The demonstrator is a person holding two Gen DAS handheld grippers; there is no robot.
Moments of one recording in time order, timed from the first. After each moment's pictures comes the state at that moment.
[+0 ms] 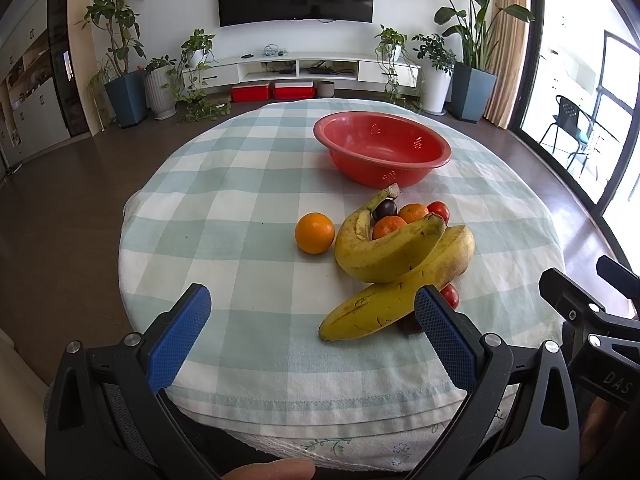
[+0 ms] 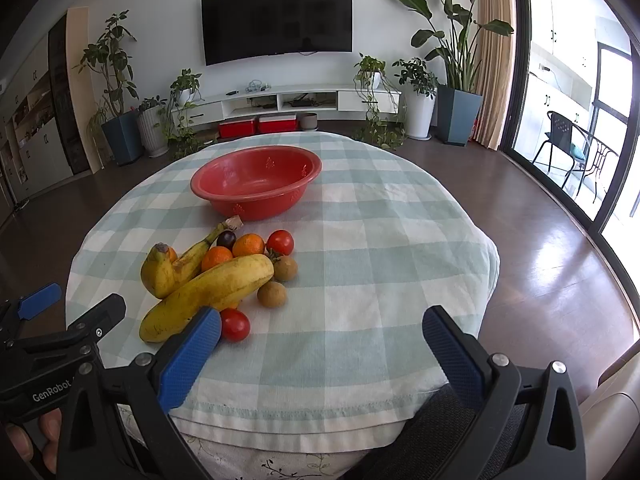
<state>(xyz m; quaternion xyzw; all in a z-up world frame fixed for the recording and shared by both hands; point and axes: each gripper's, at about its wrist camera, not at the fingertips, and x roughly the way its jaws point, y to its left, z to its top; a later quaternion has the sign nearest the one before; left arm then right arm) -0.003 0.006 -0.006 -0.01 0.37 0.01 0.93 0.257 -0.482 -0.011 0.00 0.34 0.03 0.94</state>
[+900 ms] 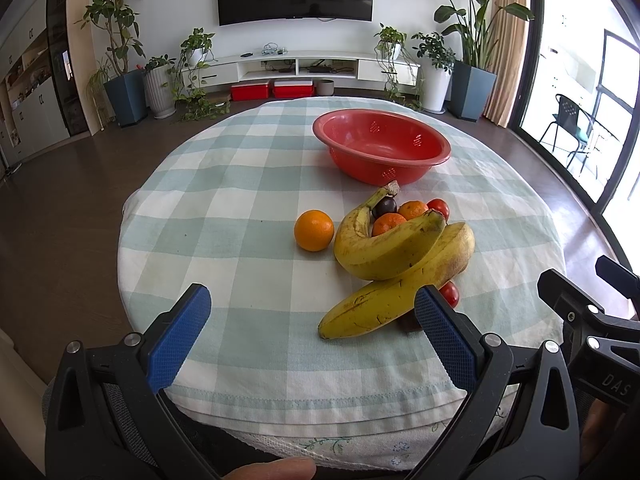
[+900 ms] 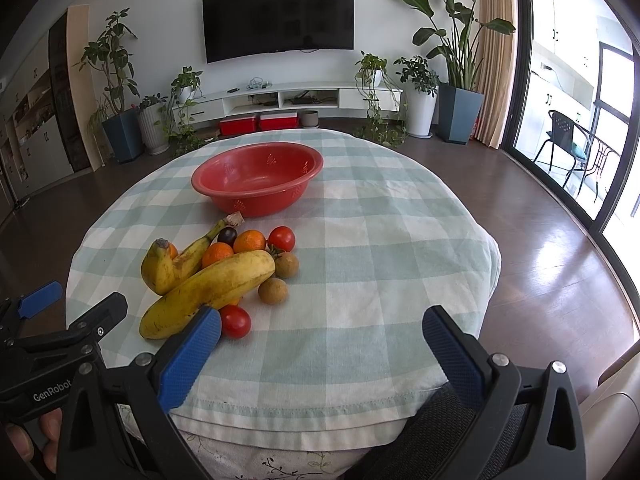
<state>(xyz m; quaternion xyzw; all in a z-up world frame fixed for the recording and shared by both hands) -0.002 0.009 -0.007 -0.01 0.37 0.01 0.93 0.259 -0.481 -0.010 0.00 0.35 0.03 0.94</state>
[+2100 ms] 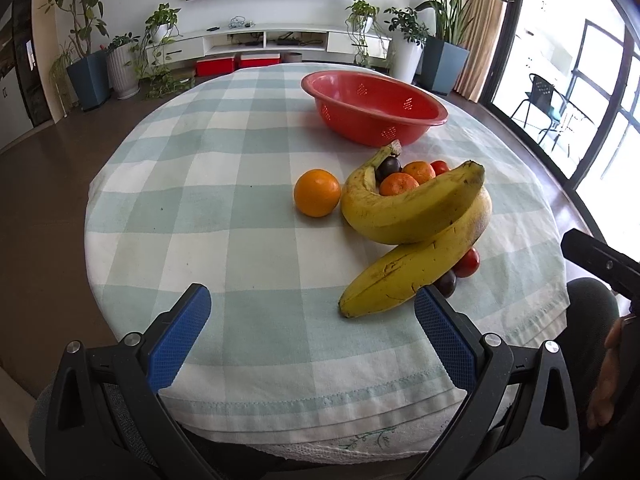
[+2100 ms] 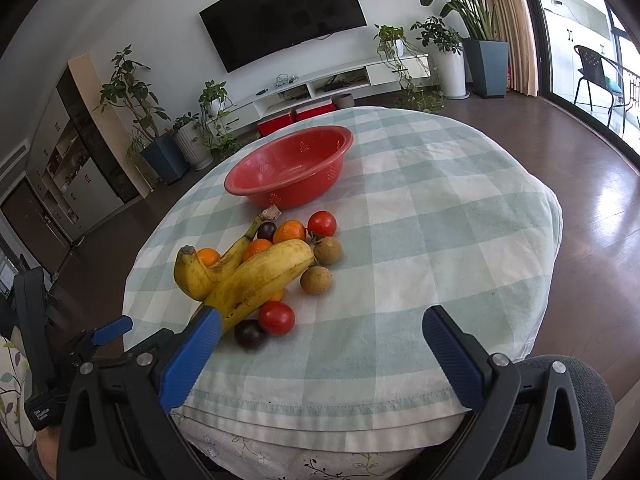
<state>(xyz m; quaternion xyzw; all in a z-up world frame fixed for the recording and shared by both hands) 0.020 0.042 -0.041 -0.01 0.42 -0.06 0.91 0.249 -0.494 -0.037 0.12 0.38 0.13 0.91</state>
